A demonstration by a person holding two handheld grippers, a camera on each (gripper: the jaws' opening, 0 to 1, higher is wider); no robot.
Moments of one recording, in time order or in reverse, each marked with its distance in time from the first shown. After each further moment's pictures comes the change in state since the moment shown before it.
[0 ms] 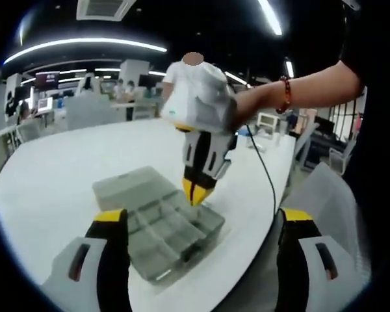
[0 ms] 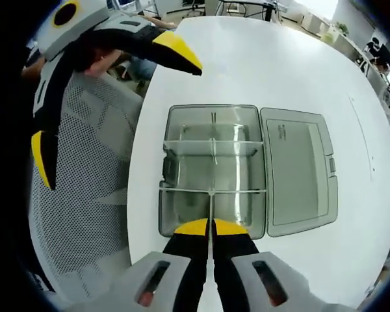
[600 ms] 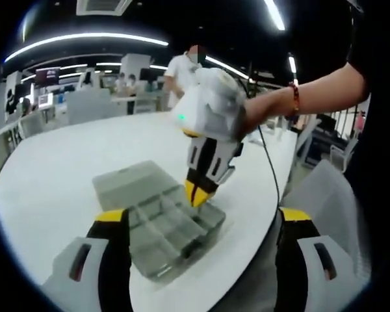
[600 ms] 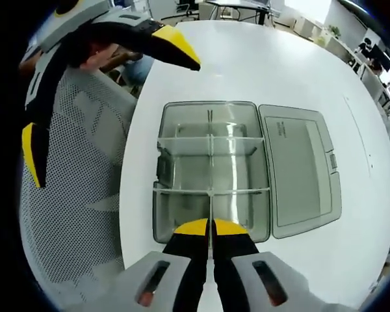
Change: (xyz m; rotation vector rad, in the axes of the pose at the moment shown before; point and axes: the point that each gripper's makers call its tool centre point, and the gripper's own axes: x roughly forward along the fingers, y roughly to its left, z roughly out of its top) left arm 0.003 0.001 -0.005 -0.009 0.037 0.005; right arm 0.012 -0.001 -0.003 0.008 -0.045 -0.049
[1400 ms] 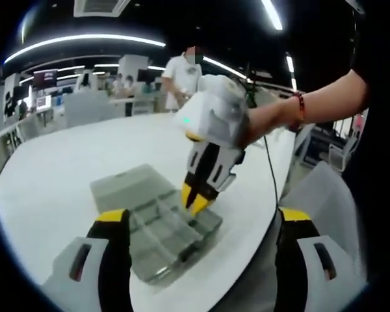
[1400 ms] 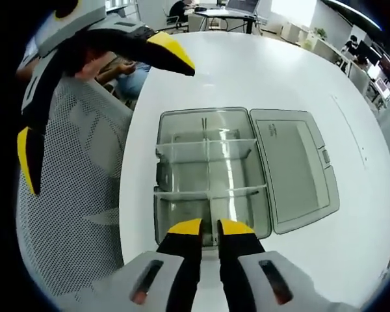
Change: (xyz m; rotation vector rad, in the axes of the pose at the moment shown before) left arm 0.003 -0.007 0.007 0.017 0.005 -0.011; right arm -0.007 0.002 0.000 0.068 -0.100 -0.046
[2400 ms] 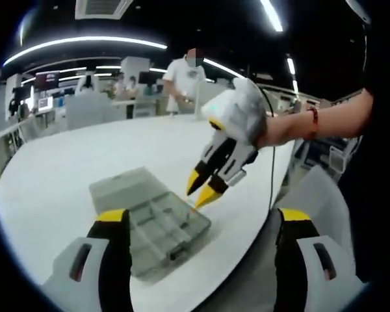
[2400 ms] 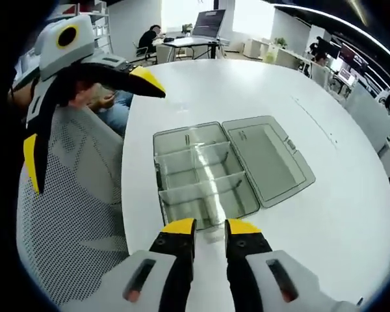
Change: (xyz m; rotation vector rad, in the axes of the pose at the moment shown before) left arm -0.012 -0.024 0.007 -0.001 -0.013 0.006; right arm -0.033 0.004 -0.011 0.215 -0.208 -0.149
